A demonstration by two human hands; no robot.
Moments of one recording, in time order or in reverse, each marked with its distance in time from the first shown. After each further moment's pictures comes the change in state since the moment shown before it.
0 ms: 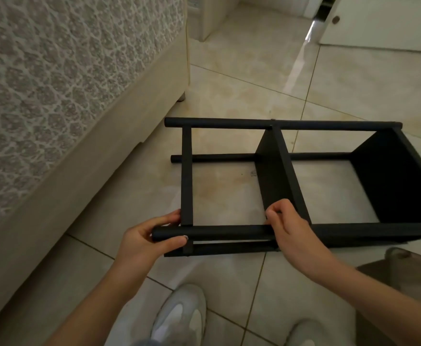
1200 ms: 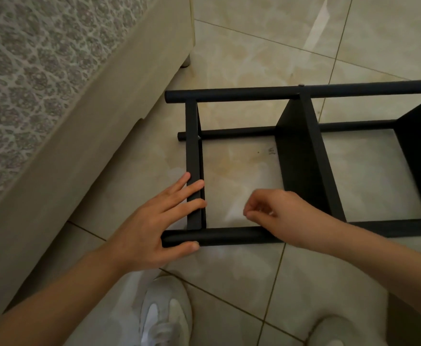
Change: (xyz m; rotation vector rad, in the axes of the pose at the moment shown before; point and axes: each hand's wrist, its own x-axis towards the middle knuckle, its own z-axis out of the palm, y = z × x) left_hand 0.043 0.007 -0.024 0.974 -0.428 0.763; right_hand 0.049 -0.022 0.023 -0.229 -0.413 -0.111
